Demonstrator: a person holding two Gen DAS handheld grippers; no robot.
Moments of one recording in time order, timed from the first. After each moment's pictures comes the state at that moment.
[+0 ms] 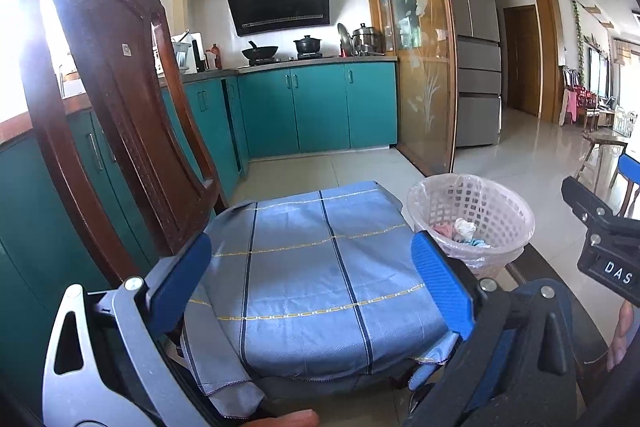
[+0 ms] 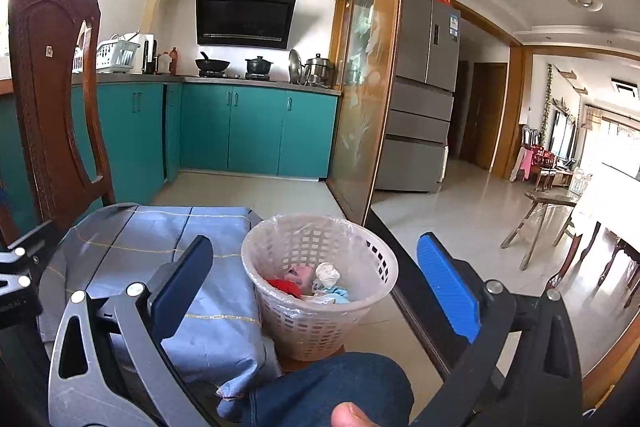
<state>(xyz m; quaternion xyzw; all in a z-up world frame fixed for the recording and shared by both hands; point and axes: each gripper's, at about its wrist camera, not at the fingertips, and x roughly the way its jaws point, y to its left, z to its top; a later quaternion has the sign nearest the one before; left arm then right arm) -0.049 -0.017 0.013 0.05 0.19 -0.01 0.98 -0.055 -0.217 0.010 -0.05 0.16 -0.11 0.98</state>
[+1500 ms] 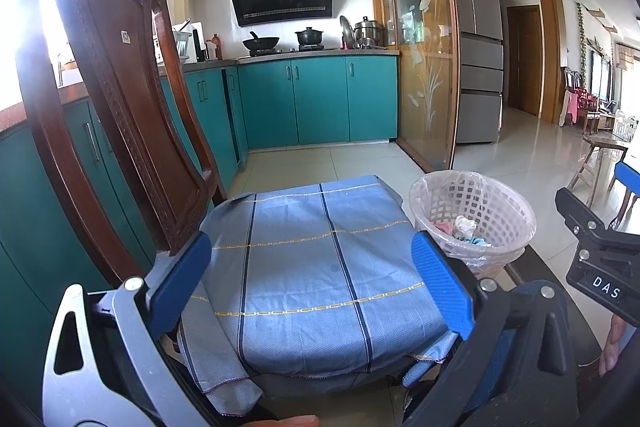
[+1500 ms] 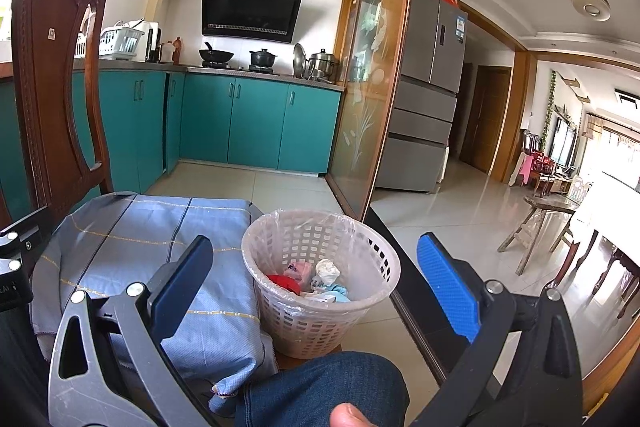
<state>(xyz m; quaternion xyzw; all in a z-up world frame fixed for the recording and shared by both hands) -0.041 -0.011 0.011 0.04 0.21 -0.01 0.98 -0.048 -0.208 0.007 -0.06 0.17 -0.11 0.98</state>
